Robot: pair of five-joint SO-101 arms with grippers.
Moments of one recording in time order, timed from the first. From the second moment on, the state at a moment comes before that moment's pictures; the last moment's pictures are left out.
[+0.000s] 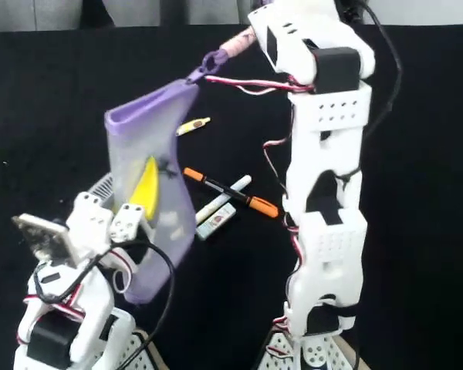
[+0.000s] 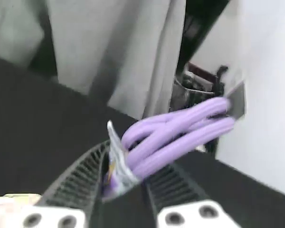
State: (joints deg) left arm 12.4 -103.1 64.4 45.8 9.9; right arm -5.5 33.3 -79.6 79.0 21.4
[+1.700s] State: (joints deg) left arm 6.8 -104.8 59.0 13.5 18.9; right arm -23.0 12.3 -88.6 99.3 21.9
